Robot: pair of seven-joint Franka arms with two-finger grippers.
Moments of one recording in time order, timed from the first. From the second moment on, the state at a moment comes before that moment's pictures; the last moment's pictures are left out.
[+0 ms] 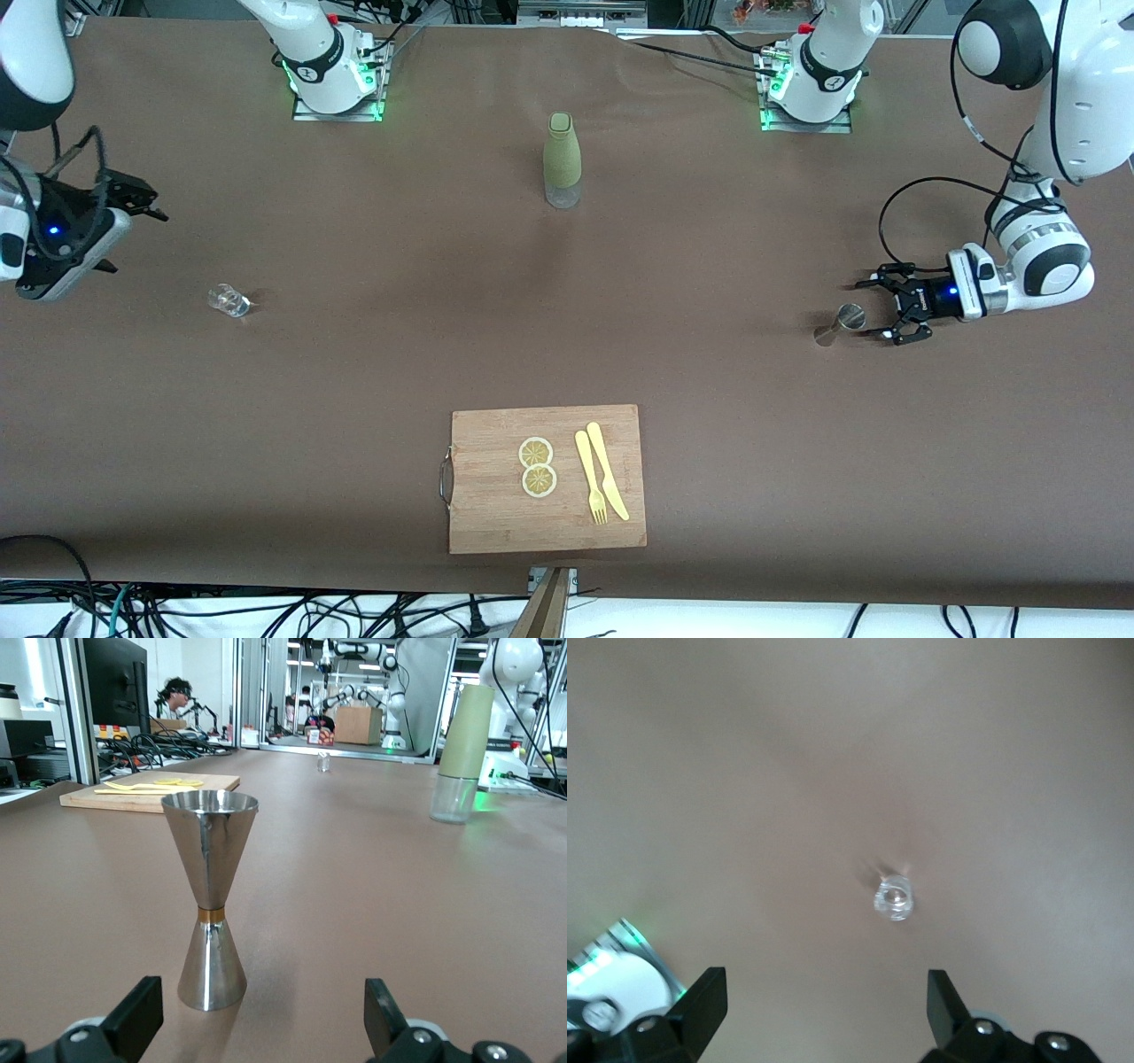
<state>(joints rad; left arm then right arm) 0.21 0.86 0.35 -1.87 -1.28 1.45 2.74 -0.12 0.15 0.01 -1.63 0.00 1.59 -1.08</state>
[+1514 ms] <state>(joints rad) 0.16 0.89 0.32 -1.85 -1.33 1.40 2.74 -0.58 0.84 -0.04 -1.55 0.63 1.55 -2.46</state>
